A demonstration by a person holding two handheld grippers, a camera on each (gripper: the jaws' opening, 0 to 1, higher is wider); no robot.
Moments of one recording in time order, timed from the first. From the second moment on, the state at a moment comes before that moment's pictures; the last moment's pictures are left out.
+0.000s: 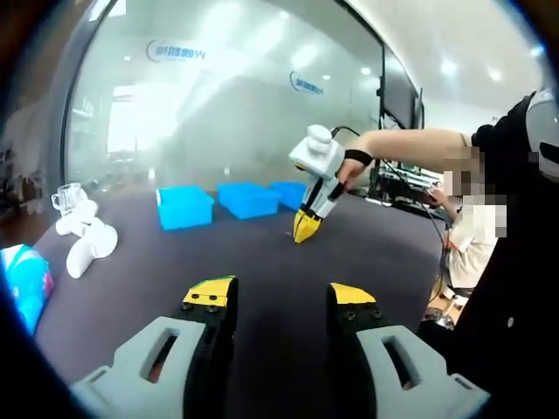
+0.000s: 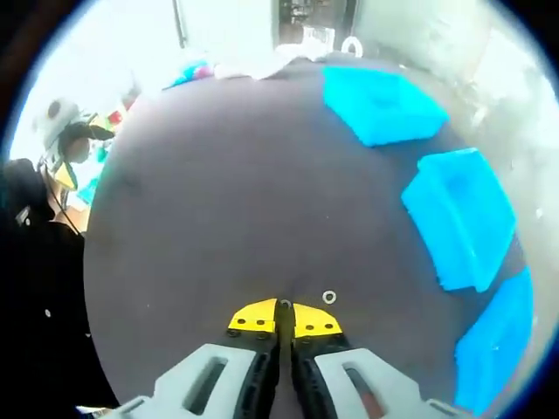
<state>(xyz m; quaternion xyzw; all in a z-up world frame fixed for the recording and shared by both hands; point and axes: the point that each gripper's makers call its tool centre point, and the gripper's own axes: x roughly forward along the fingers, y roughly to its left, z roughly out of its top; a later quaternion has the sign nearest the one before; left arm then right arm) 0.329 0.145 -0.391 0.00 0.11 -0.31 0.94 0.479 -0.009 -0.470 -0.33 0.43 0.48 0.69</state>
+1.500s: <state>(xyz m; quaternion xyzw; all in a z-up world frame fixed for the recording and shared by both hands) 0.318 0.149 -0.362 -0.01 0.07 -0.29 0.96 0.408 -0.044 -0.362 -0.09 0.10 0.40 0.91</state>
